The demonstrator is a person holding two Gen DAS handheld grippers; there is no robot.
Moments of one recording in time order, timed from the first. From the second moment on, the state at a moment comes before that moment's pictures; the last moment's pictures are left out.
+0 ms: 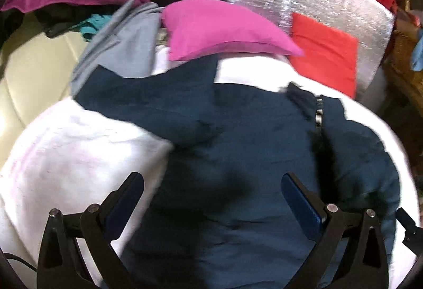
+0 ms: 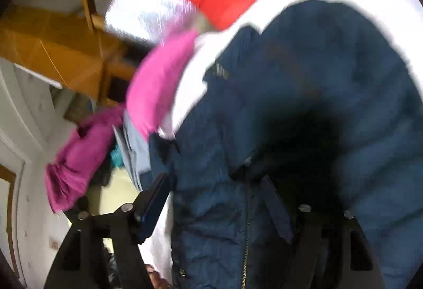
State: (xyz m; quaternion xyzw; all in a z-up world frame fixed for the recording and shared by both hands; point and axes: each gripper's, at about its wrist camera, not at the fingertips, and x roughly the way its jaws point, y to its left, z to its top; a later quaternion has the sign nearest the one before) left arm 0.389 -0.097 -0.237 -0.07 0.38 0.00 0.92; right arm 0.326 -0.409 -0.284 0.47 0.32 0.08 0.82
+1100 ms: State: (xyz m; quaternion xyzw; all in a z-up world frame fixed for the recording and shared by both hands) left arm 0.450 -0.240 -0.257 0.02 0.41 -0.18 0.89; right arm 0.370 -0.508 -0.350 0.42 0.36 -0.11 0.82
